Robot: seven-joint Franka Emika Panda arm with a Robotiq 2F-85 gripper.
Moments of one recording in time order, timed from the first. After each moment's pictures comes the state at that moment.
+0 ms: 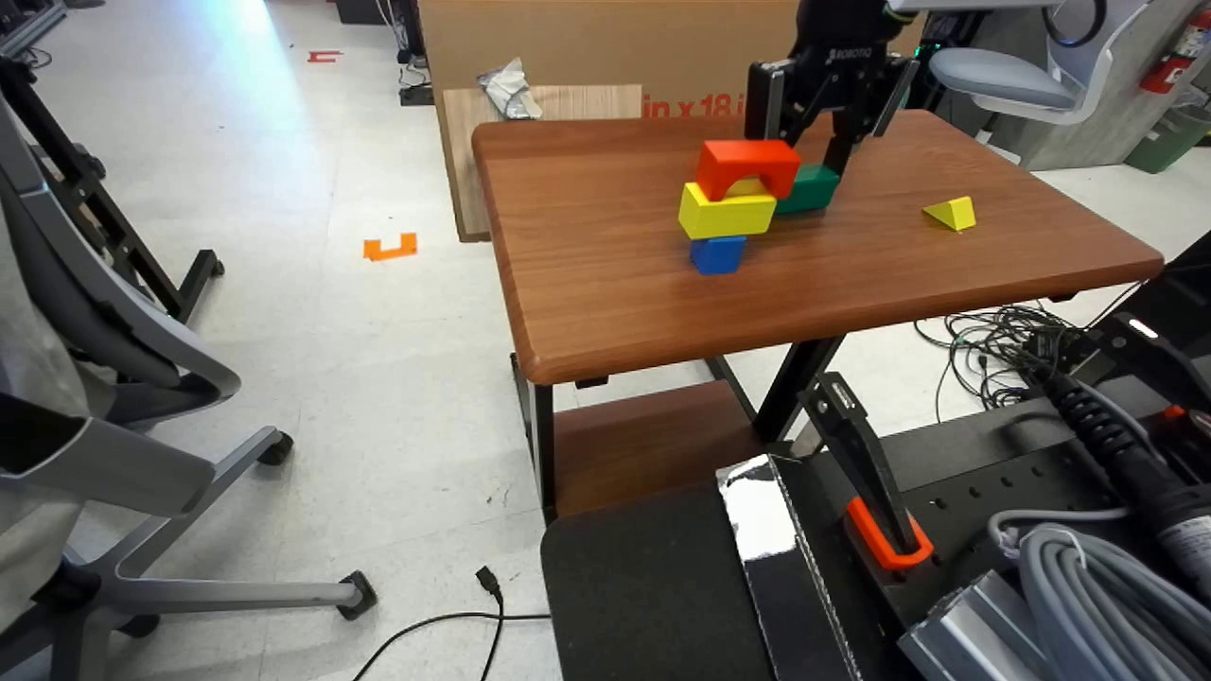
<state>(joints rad) 0.08 0.53 0.01 -2.08 -0.11 2.55 0.05</state>
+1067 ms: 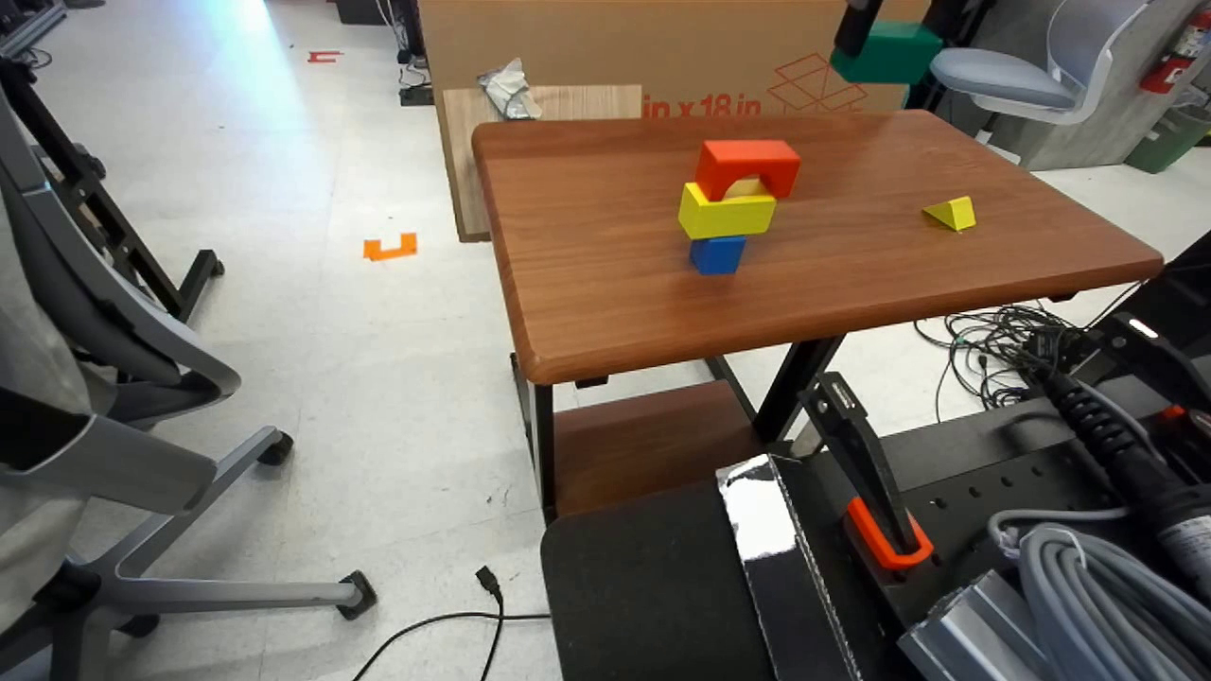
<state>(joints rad) 0.08 0.11 0.02 -2.37 -0.07 2.57 0.10</state>
